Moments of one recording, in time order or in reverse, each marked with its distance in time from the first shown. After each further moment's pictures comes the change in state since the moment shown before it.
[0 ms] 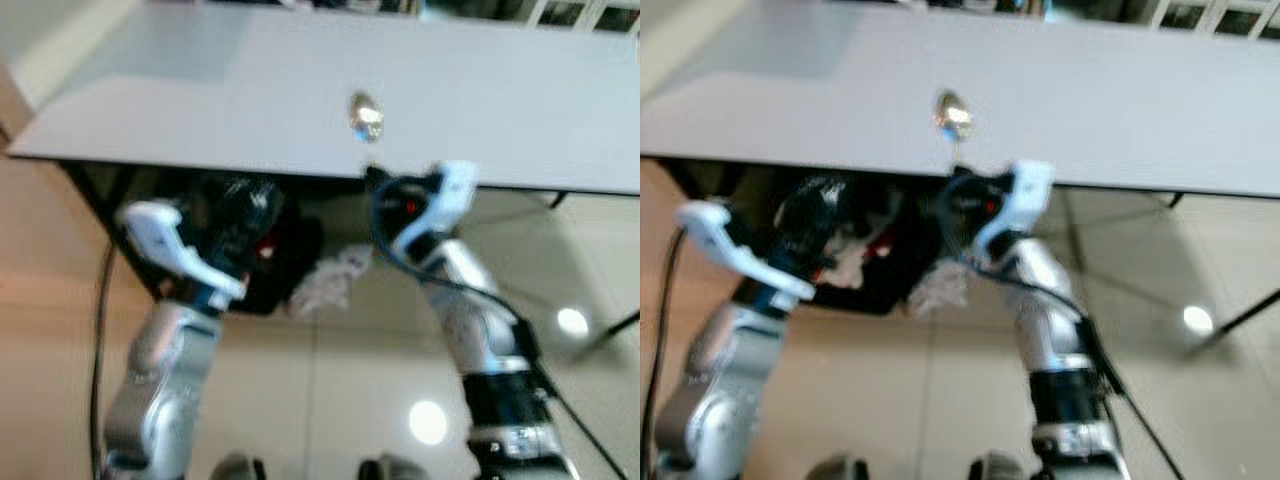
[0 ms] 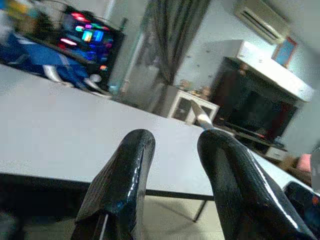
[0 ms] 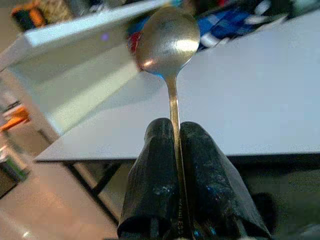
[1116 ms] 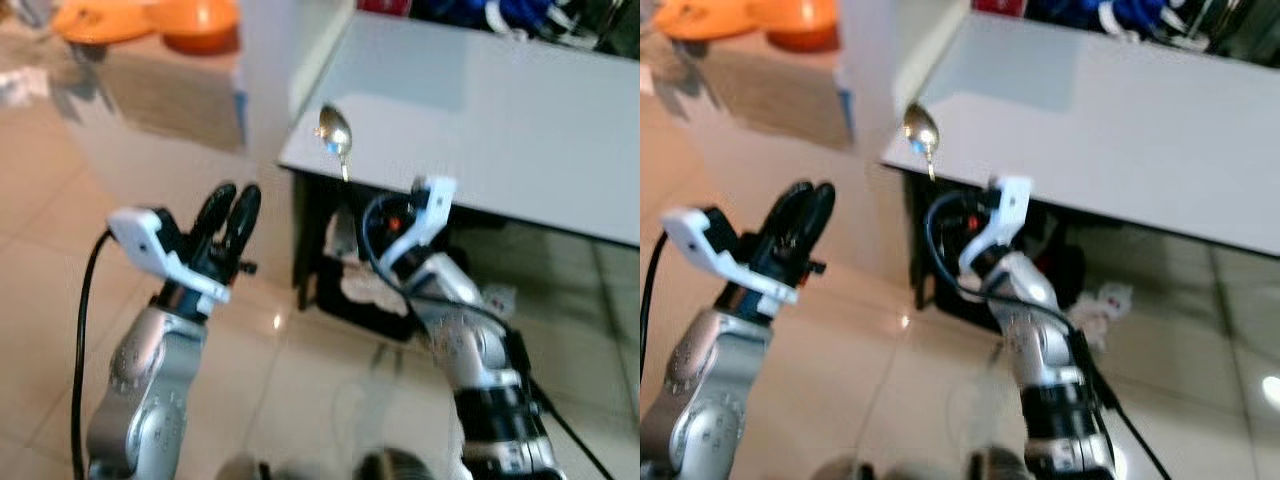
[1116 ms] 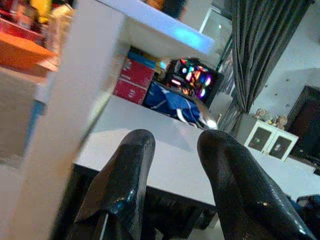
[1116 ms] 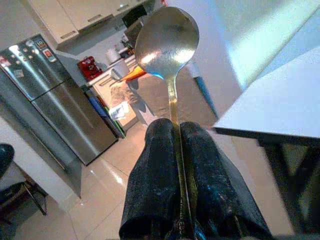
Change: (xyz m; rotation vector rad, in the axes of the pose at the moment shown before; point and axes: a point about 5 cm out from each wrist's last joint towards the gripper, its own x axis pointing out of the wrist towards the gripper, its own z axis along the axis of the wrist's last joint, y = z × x) left arm -0.010 0.008 0.004 0.008 -0.001 0.038; right arm -0.004 0.022 -0.015 0.091 0.044 0.171
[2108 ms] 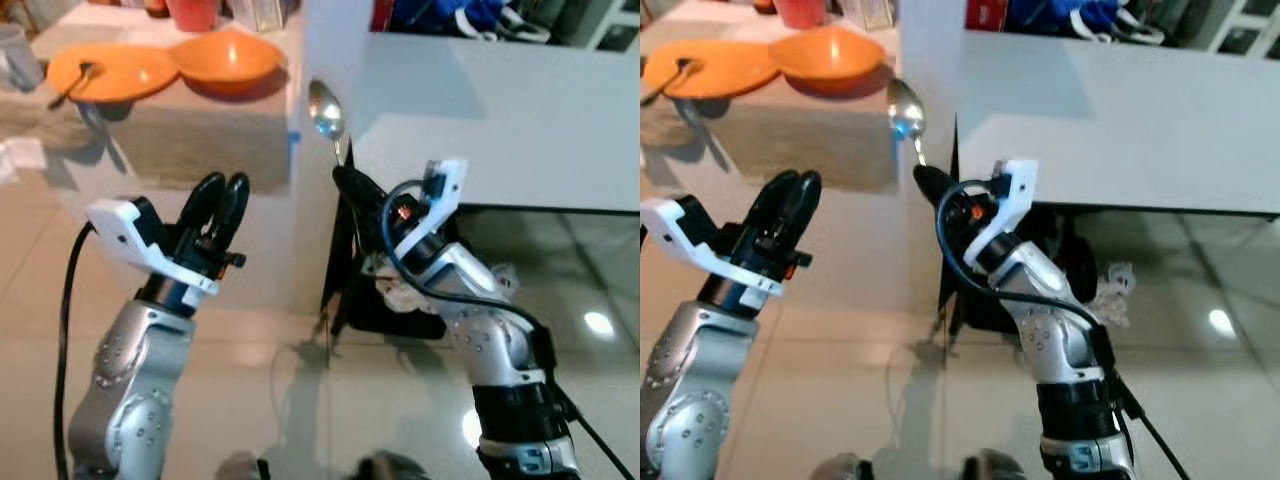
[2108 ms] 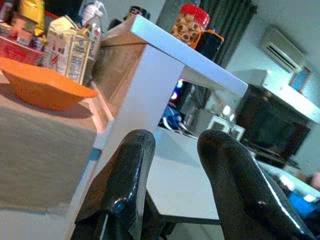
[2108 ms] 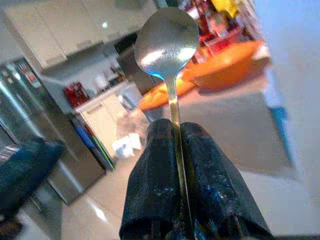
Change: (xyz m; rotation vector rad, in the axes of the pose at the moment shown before) left arm 0.001 0.002 0.013 -0.018 -0.017 0.003; right arm -0.007 0.007 0.018 0.011 0.014 0.121
